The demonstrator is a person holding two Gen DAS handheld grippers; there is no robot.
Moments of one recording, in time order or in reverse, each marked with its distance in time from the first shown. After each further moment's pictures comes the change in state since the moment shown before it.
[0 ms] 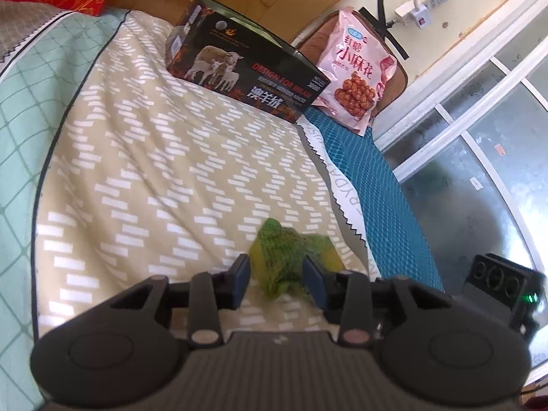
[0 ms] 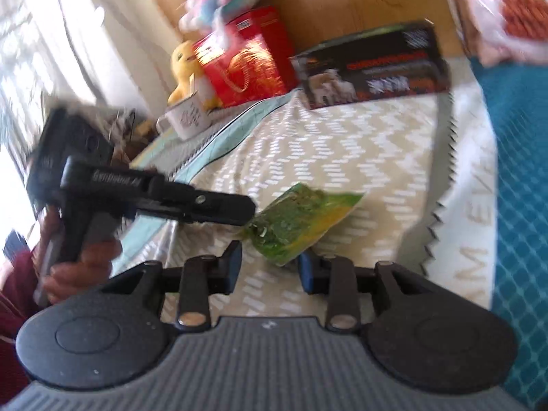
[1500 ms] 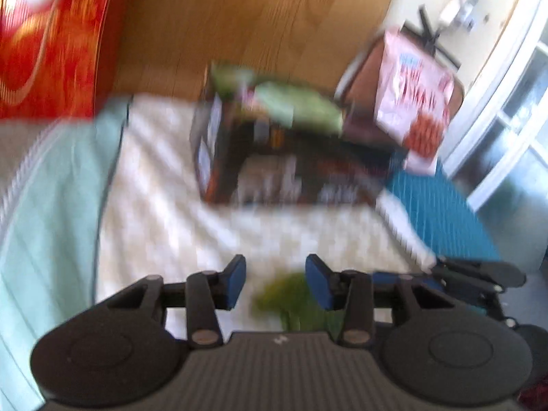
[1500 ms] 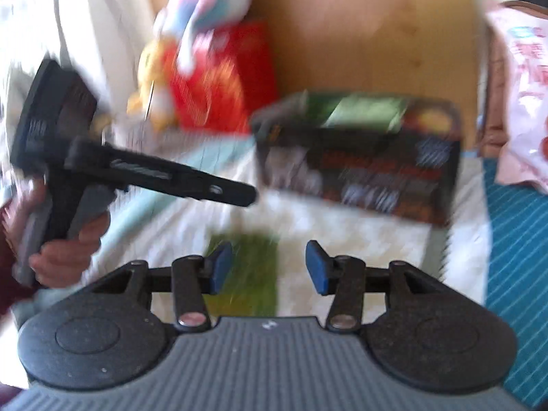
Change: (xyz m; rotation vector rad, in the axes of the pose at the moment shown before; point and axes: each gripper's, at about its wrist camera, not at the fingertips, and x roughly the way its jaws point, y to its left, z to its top) left arm 0.052 0.025 0.109 0.152 -0.078 0.240; right arm 0.083 -0.004 0.090 -0.353 0.050 -0.157
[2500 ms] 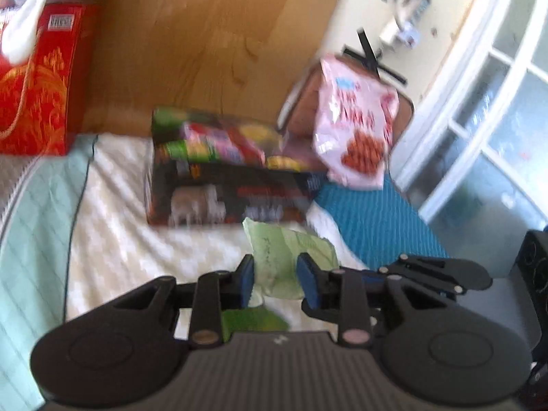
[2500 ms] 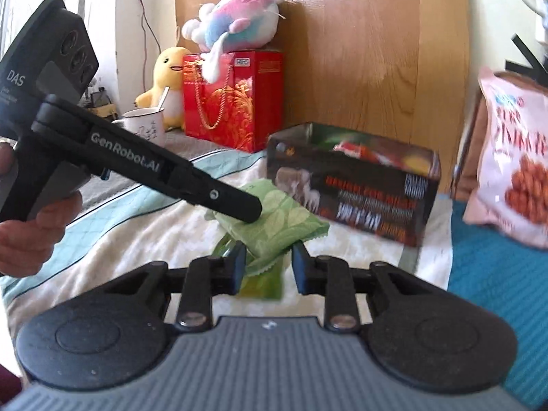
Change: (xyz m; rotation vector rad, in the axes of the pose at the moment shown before) left arm -0.053 -0.042 0.014 0.049 -0.096 -0.089; right arm -0.048 0.020 0.007 -0.120 -0.142 -0.115
